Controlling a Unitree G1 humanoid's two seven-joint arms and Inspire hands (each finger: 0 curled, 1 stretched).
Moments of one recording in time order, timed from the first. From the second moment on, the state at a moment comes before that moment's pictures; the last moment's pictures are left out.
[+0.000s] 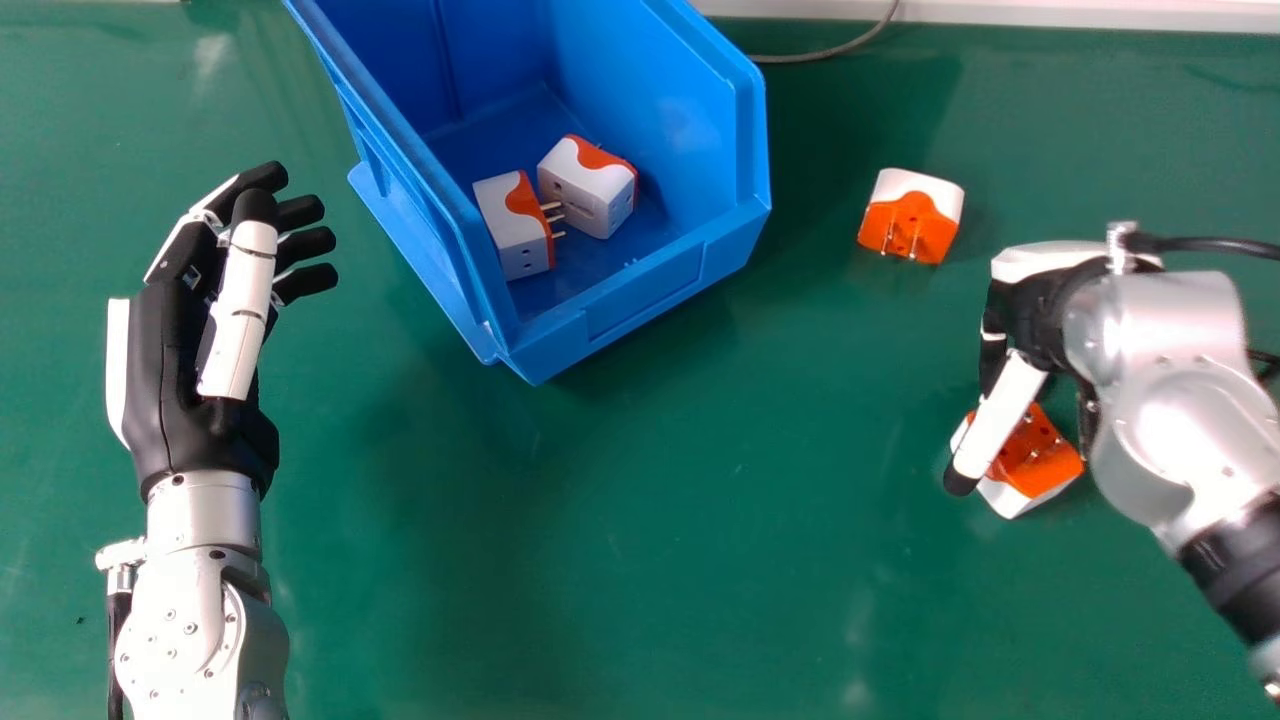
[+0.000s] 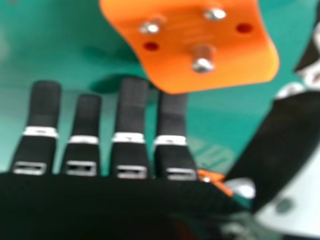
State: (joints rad) left arm -0.14 0.13 0.31 0.33 -0.24 -0.31 -0.06; right arm -0.70 -0.51 0.53 0.42 -1.04 0.49 0.85
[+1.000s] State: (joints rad) left arm -0.16 0.13 0.31 0.38 -0.23 -0.33 -0.07; right arm -0.75 -0.51 0.61 0.50 -1.03 0.45 0.83
